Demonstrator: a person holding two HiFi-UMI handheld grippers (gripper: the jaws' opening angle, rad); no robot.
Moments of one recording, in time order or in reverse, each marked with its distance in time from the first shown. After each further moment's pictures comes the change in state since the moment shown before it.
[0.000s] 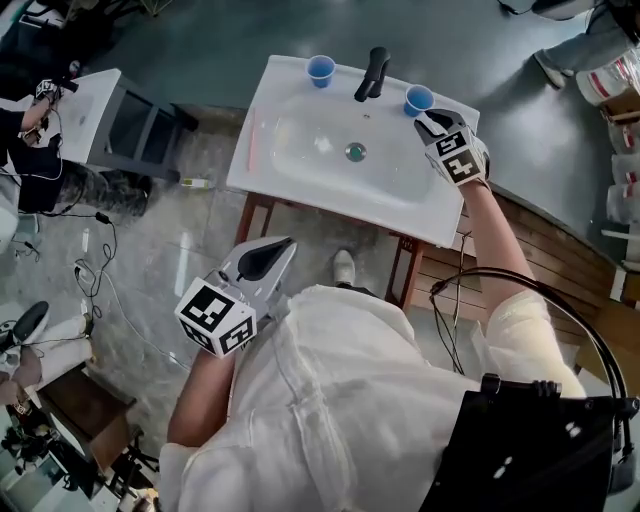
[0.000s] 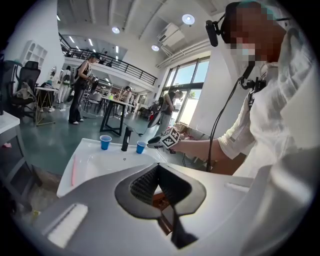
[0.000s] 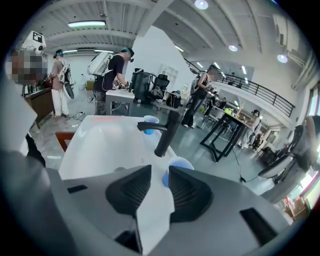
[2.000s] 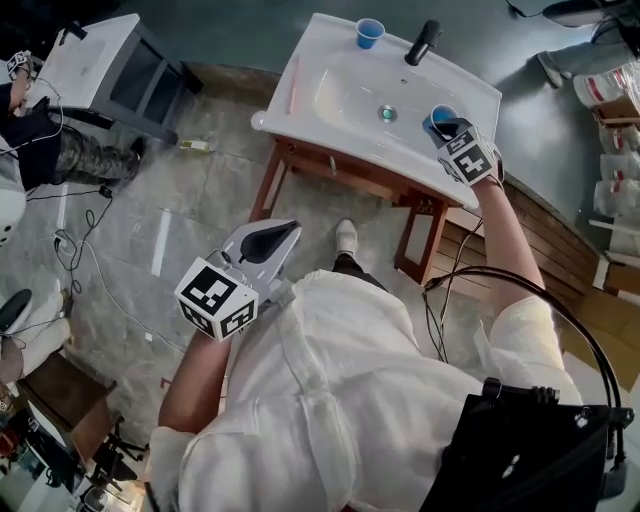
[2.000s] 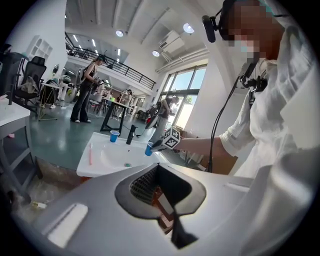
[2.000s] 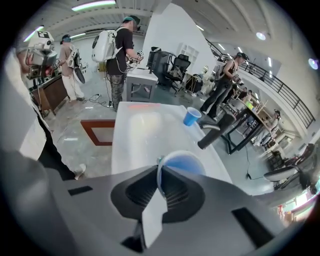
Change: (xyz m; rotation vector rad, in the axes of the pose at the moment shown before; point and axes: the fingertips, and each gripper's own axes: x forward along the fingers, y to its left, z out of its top) left arm -0.130 0.010 -0.070 -0.023 -0.050 -0.057; right arm -0.037 0.156 0.008 -0.121 0.248 0.129
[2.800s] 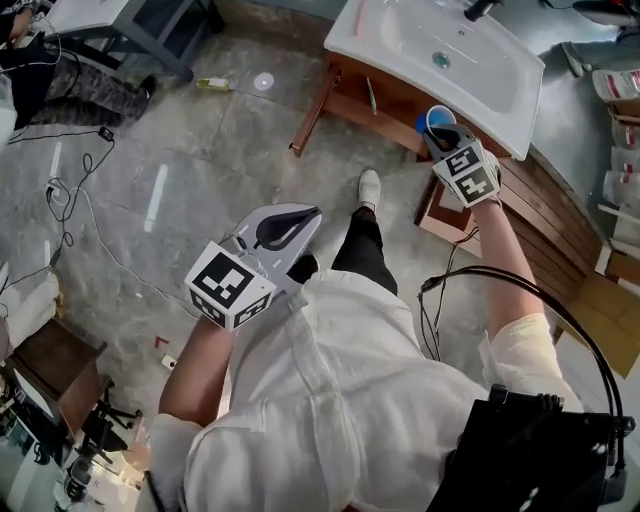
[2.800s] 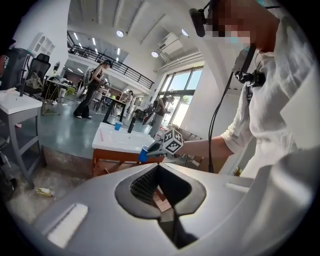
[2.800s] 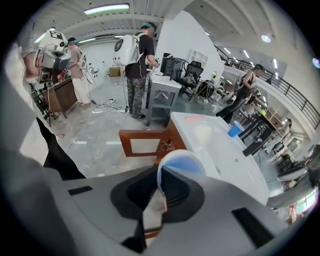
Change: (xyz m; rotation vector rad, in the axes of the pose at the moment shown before) left arm -0.126 -0.023 -0.107 0.006 0.005 -0.039; right arm -0.006 0.238 0.048 -0.019 -0.068 0.072
